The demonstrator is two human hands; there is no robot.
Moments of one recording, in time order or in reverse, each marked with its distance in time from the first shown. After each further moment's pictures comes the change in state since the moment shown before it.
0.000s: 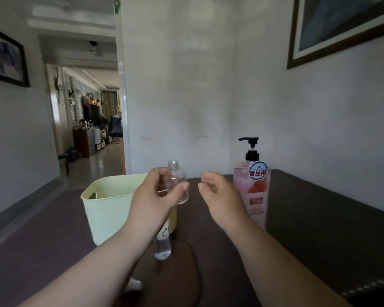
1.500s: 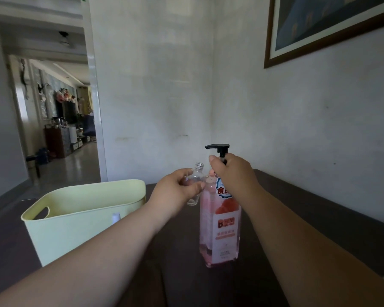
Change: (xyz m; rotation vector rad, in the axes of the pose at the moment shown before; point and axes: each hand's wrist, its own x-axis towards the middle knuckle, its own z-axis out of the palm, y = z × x) left_hand 0.059 0.014 0.106 -0.060 -0.342 -0.210; right_hand 0.075 0.002 -0.092 -0.398 0.116 0.044
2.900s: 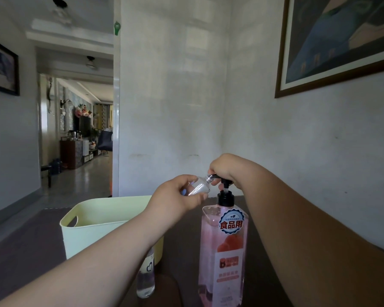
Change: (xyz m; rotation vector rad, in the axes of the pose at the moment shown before) left_hand -0.037 0.035 -0.060 0.111 0.092 0.178; right_hand 0.027 -0.103 -0.013 -0.087 -0.434 0.283
